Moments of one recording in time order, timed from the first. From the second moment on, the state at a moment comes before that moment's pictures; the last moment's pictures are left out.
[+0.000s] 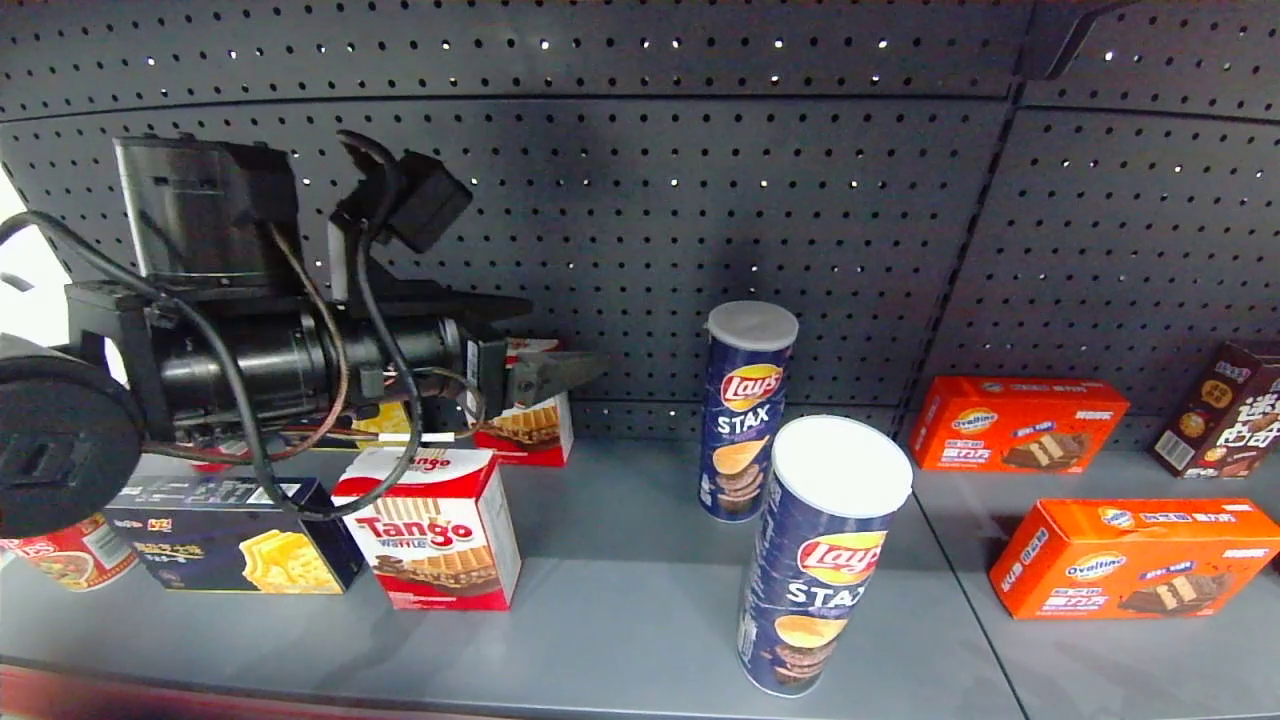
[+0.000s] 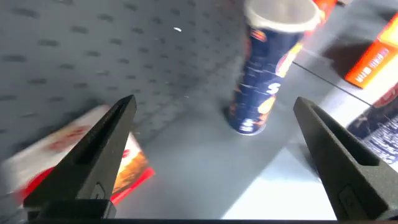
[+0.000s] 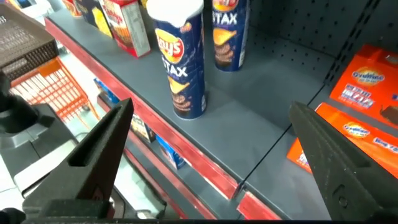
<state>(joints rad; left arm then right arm) -0.37 1.62 -1.06 -0.34 -0.41 0.11 0.50 0.67 -0.58 0.09 0.23 -0.02</state>
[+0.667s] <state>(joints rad) -0.28 1.35 -0.84 -0.34 -0.32 0.25 0.42 1.04 -0.50 -0.24 0.10 -0.02</state>
